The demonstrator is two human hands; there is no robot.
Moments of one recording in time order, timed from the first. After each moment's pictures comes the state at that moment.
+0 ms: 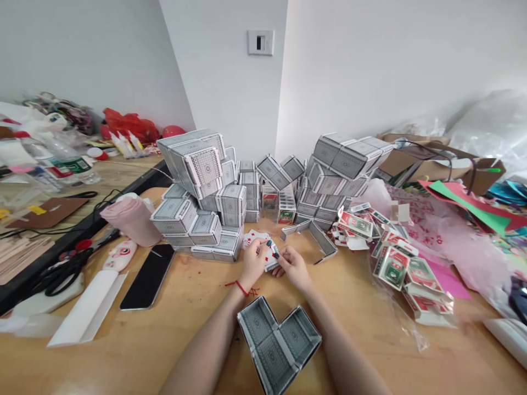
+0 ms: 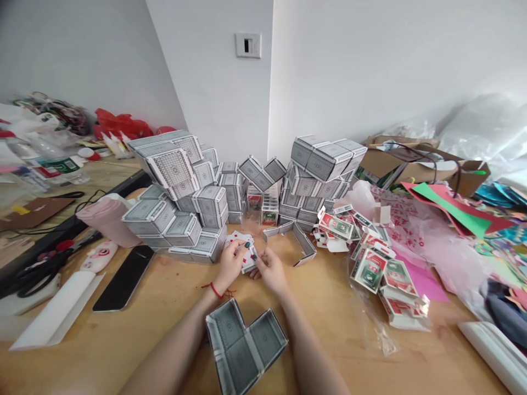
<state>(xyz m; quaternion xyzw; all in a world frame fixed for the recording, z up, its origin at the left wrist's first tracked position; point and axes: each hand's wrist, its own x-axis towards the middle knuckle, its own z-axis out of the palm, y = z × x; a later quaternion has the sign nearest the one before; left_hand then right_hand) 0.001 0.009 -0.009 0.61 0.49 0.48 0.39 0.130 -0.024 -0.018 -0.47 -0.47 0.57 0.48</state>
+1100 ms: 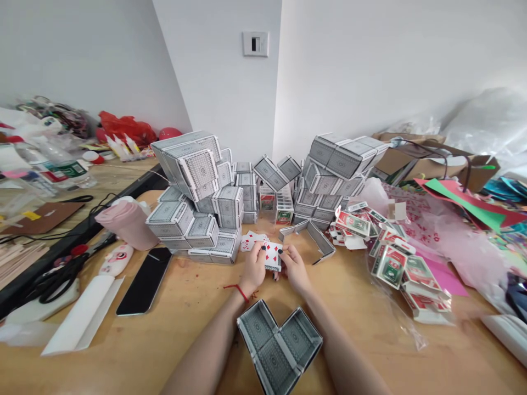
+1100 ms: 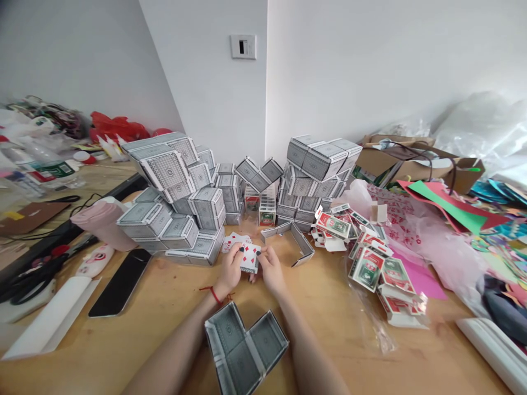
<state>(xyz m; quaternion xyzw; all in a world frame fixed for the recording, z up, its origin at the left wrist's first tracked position) 0.005 -0.004 -0.003 0.62 0.48 0.47 0.41 0.126 -0.024 -0.014 -0.43 -0.38 0.62 0.53</state>
